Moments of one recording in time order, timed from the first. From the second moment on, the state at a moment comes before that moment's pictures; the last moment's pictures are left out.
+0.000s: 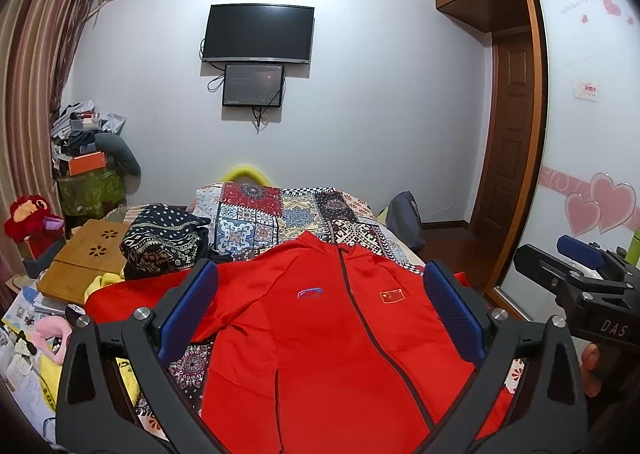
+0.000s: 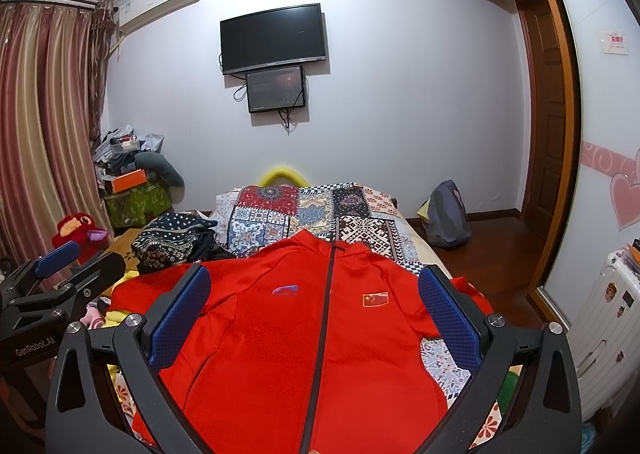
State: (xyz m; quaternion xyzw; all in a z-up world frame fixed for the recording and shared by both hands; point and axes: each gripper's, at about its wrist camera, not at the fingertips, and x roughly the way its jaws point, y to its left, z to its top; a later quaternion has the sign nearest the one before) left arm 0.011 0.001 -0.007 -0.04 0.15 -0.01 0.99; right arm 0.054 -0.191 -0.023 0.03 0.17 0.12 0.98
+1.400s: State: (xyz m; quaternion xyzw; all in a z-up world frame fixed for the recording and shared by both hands) left arm 0.034 0.012 -0.021 -0.05 0.17 0.01 0.98; right arm 0.068 -0.188 -0.030 0.02 0.19 0.12 0.97
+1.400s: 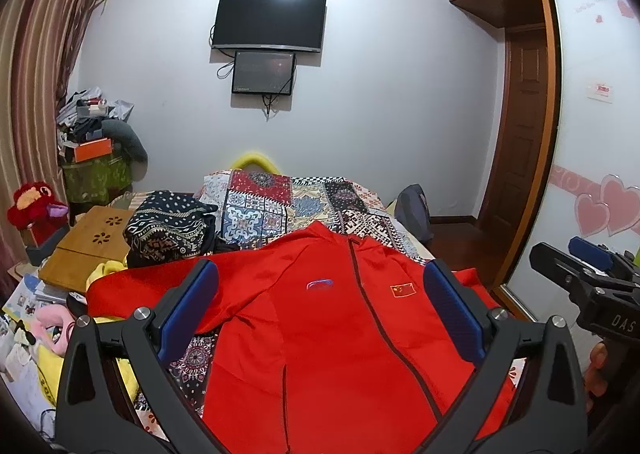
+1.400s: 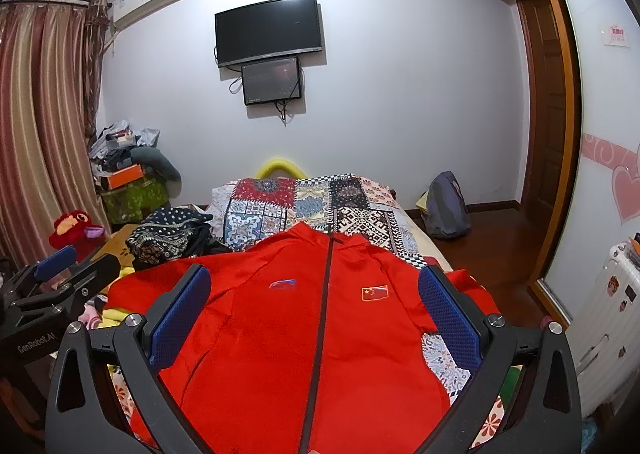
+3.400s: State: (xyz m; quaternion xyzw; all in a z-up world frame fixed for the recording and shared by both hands) left arm 0.184 0.447 -0.285 -0.40 0.36 0.23 0.81; right arm 0.313 -0.108 -0.181 -0.08 0.45 0.15 0.87
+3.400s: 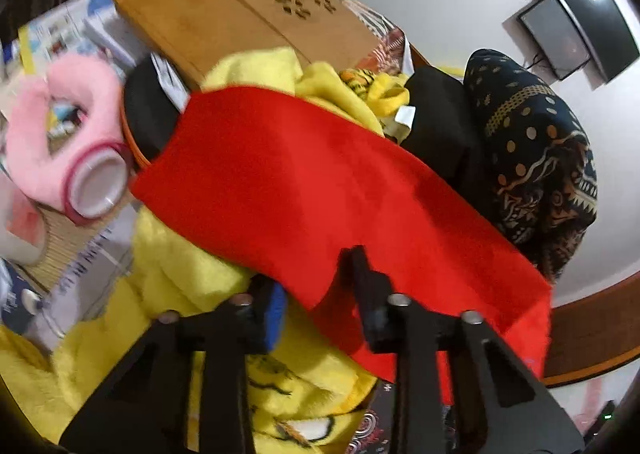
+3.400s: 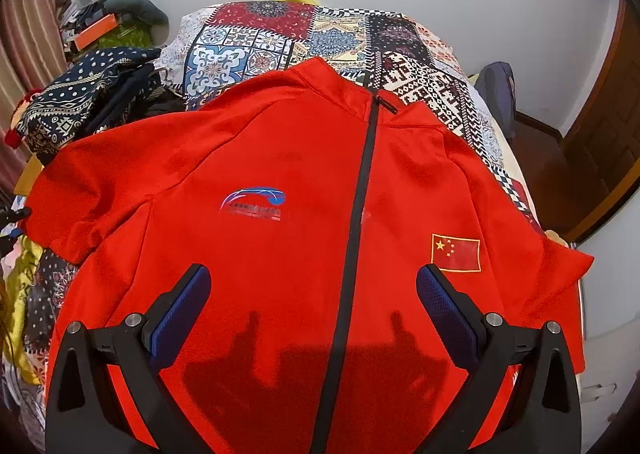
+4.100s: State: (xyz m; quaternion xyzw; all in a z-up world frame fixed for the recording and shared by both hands) left arm 0.229 0.280 -0.063 -0.16 0.25 0.13 0.95; right arm 0.309 -0.160 -0.137 -0.03 0.41 0.15 0.90
